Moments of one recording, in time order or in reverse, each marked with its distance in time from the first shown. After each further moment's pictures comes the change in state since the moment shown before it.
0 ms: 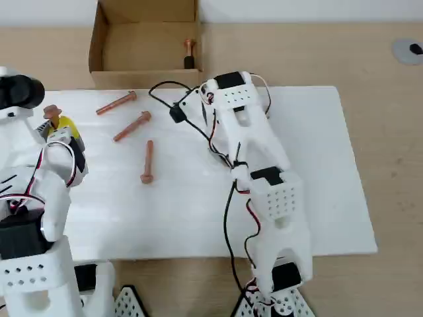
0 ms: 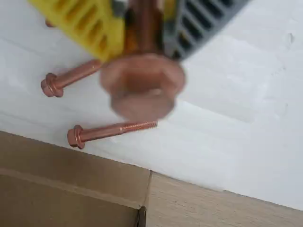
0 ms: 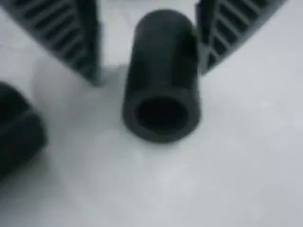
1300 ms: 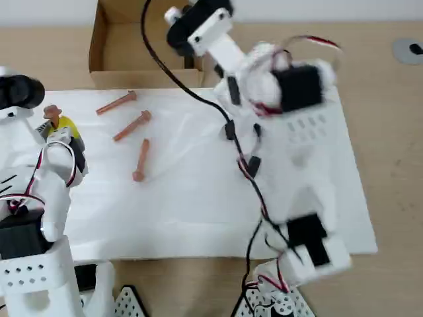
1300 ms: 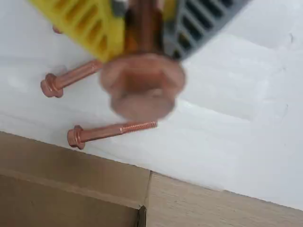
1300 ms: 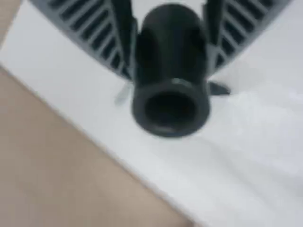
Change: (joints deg) left arm 0.0 0.0 0.0 0.0 0.1; right arm -0.3 -45.4 -15.9 2.4 -4.6
